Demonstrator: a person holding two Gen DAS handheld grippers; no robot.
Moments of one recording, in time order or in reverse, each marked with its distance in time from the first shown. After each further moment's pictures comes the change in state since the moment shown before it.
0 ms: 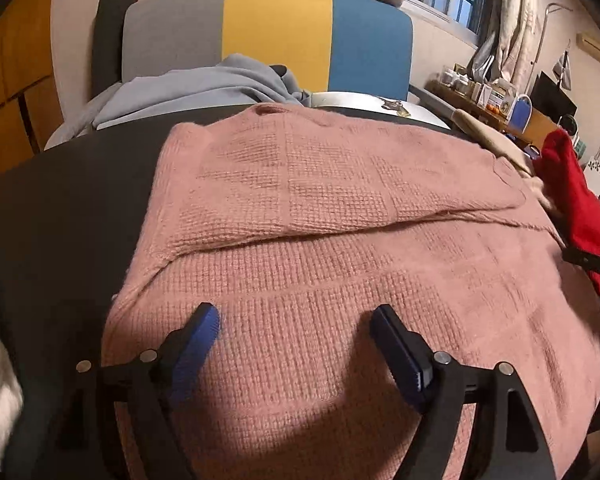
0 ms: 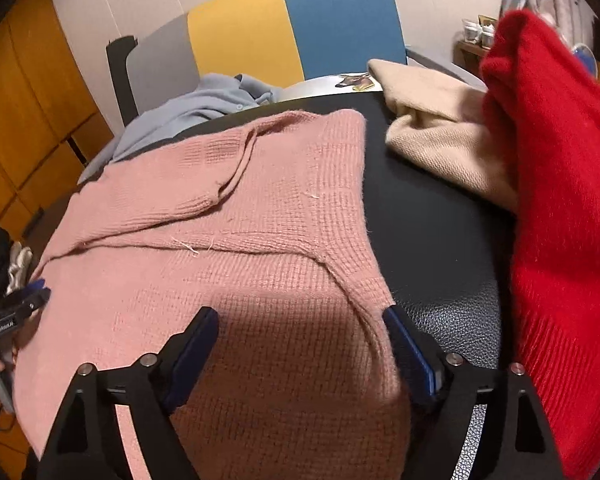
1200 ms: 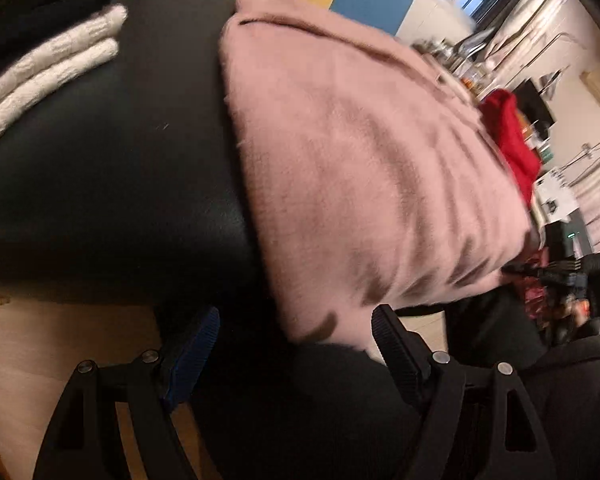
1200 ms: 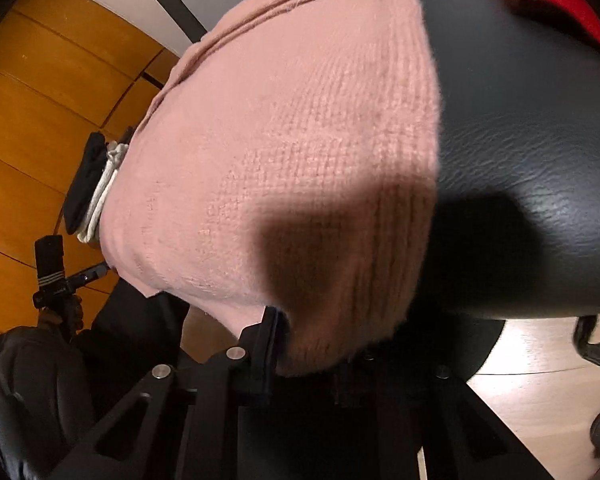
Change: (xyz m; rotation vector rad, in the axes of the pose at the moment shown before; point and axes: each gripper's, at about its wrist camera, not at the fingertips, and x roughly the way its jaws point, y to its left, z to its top) left arm -0.129 0.024 -0.205 -0.158 0.240 -0.214; right arm -0.033 0.011 -0.182 0.045 0.349 0.380
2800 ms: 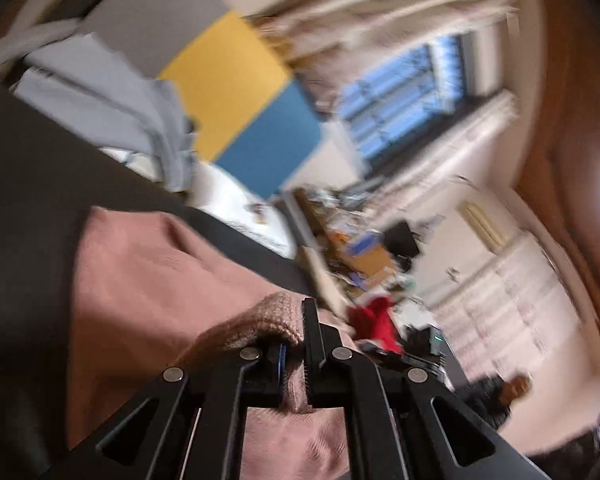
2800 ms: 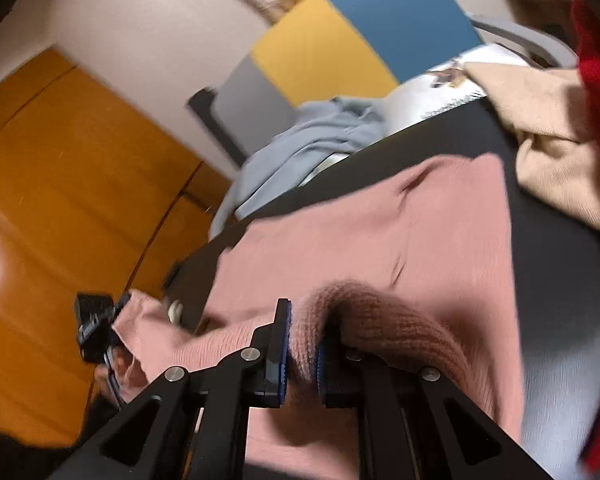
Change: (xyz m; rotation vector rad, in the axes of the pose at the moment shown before) left arm 0.017 0.047 0.282 -0.179 -0.378 -0.567; right arm -0.053 0.031 0.252 0.071 -0.361 0.157
